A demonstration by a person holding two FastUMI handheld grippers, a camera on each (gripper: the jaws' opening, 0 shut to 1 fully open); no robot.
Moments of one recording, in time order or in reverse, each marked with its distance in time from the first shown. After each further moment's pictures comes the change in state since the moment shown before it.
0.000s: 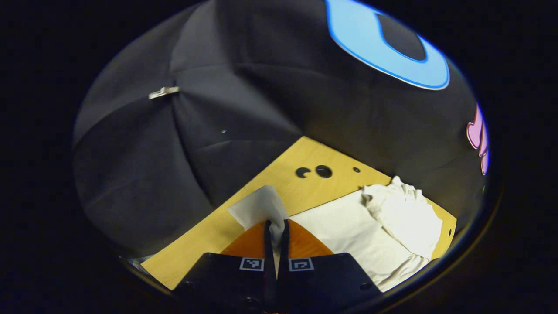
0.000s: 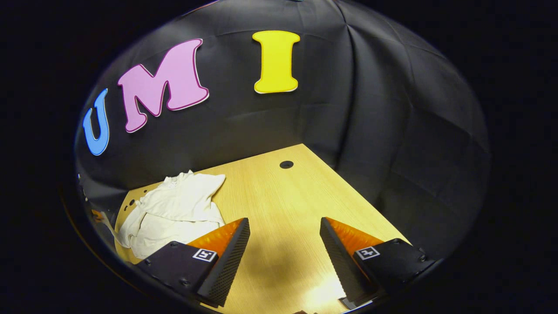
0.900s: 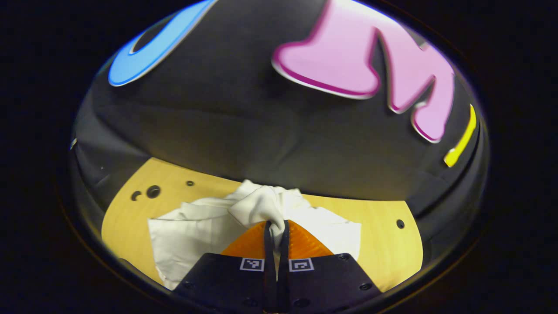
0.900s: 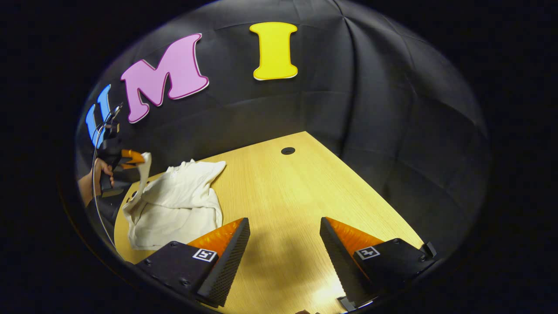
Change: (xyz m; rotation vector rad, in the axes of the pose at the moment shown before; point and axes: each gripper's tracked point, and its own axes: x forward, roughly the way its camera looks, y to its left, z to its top) left arm -0.023 -0.411 -0.036 0.262 -0.017 -0.496; right arm 0.003 -0.009 -0.036 -0.024 0.053 0.058
